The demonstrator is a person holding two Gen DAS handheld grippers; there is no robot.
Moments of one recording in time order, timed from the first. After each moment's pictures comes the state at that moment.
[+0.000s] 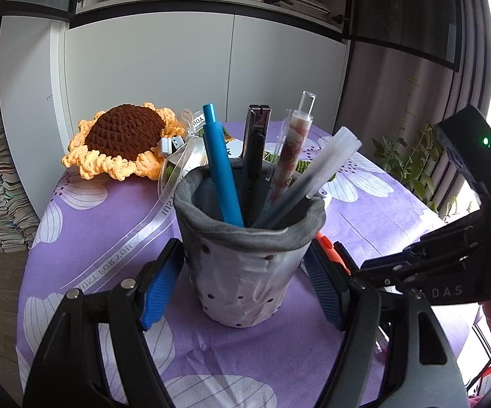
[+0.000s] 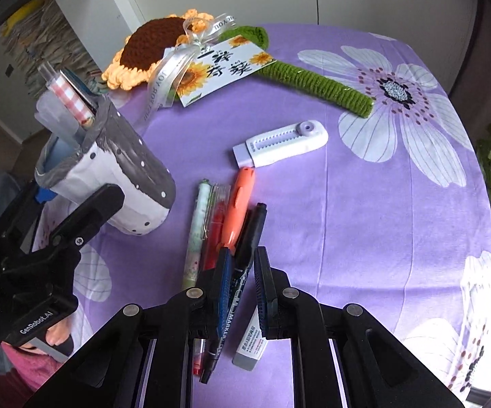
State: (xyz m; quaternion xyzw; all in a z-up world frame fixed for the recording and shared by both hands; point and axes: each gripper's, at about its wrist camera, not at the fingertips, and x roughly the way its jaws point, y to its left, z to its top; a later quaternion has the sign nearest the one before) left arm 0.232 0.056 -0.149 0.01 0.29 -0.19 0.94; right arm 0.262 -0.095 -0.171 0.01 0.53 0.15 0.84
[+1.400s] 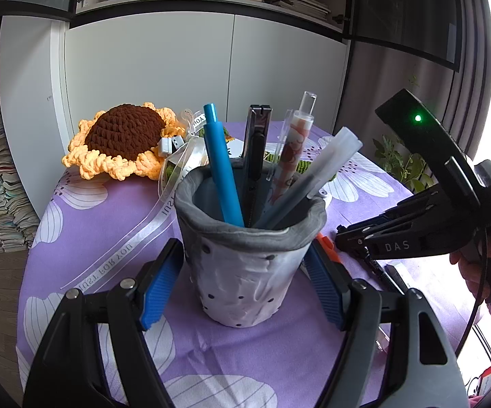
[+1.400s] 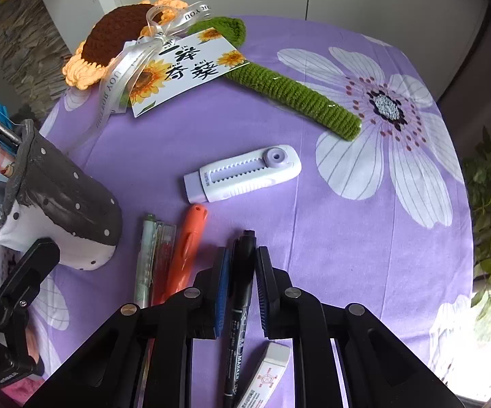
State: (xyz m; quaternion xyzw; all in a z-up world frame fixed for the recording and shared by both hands) left arm 0.230 0.057 -0.148 0.01 0.29 -0.19 0.94; right arm 0.313 -0.096 -0.177 -0.05 0.54 0.10 0.83
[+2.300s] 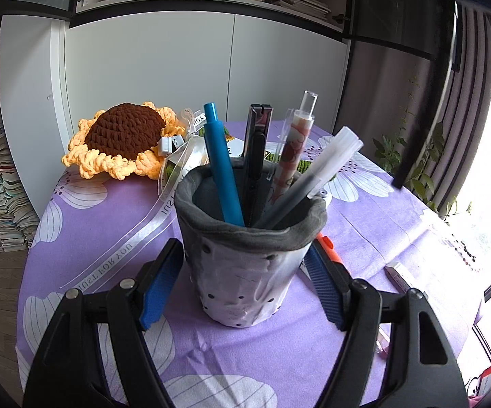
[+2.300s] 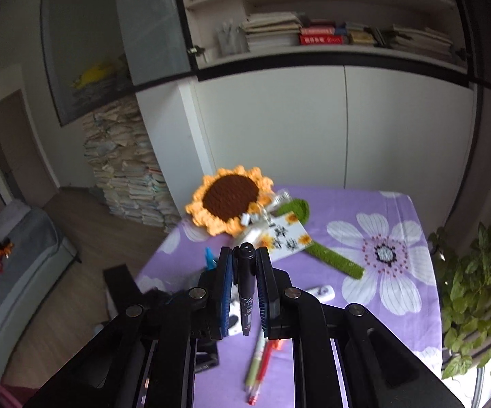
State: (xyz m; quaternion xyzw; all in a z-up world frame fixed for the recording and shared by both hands) left arm 0.228 0.058 -0.148 0.01 0.29 -0.19 0.94; right arm 0.204 -0.084 0.009 0.02 0.27 0.23 0.94
